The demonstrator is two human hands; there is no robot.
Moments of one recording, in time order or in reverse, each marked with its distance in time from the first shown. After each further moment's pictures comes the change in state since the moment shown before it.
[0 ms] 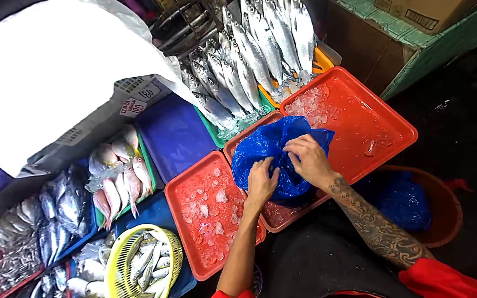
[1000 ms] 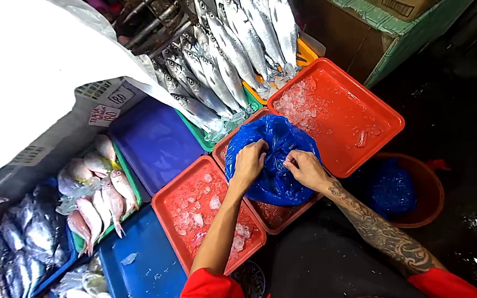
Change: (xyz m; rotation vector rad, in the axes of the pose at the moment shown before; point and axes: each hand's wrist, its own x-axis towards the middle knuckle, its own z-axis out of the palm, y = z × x) left_hand 0.065 -0.021 -0.024 0.083 -0.142 0.265; right_hand -0.021 0.007 0.019 0.177 -0.127 0.316
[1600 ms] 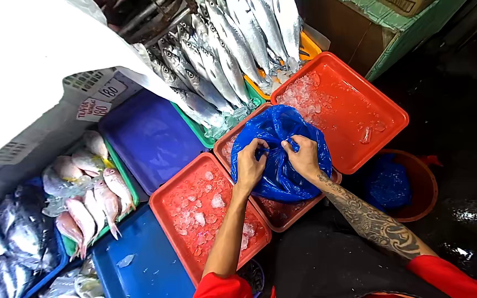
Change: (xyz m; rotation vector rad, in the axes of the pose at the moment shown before) left_hand -0.022 -0.022 0.014 -0.296 0.272 0.010; right_hand 0.032 -0.016 0.041 0.073 0.431 0.076
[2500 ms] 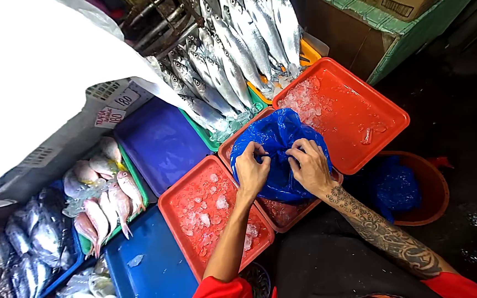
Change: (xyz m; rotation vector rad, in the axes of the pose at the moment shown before) left_hand -0.009 0.056 -0.021 0.112 0.058 -0.194; right_hand -0.029 -0.017 -0.032 -0.272 -0.055 -0.326
